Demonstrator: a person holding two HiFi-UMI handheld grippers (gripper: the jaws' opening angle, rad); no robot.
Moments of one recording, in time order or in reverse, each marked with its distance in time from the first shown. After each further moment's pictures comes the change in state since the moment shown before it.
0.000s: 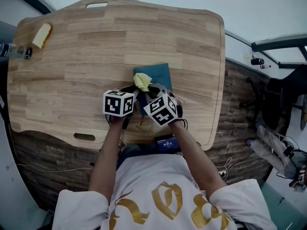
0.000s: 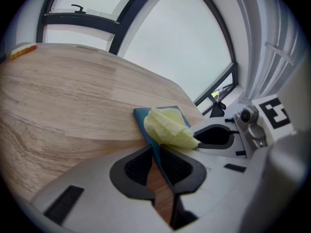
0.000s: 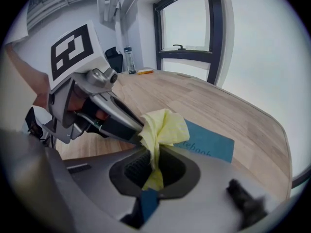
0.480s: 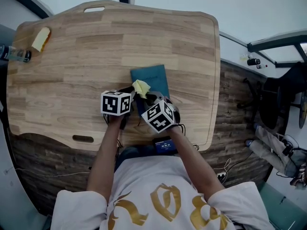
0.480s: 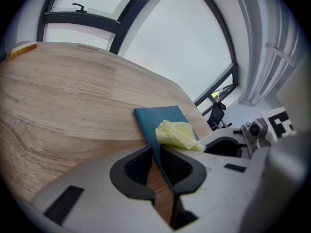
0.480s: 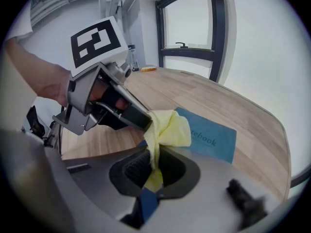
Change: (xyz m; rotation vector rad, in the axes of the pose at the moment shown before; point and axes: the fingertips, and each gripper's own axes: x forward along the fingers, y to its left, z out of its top) left arm 0.001 0.000 0.000 -0.012 0.001 -0.003; right arm -0.011 0.019 -0.017 -0.011 0.030 0.012
